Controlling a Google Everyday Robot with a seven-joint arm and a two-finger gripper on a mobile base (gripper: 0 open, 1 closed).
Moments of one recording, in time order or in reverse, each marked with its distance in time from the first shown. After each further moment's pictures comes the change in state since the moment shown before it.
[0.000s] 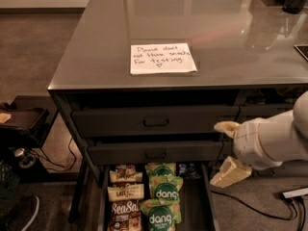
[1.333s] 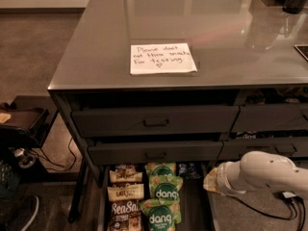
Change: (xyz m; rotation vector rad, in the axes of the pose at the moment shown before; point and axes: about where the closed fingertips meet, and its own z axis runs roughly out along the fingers) arm 0.151 0.020 0.214 -0.046 0.110 -0.011
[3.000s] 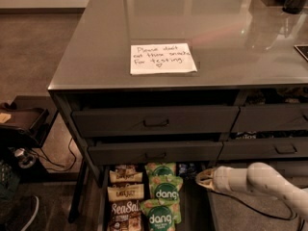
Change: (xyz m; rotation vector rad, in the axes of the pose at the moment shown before) arm 0.031 -0.044 0.115 0.083 -0.401 -0.042
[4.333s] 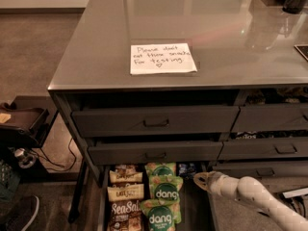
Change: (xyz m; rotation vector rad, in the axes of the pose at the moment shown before) arm 0.073 -0.016 0.067 0.194 0.020 -0.179
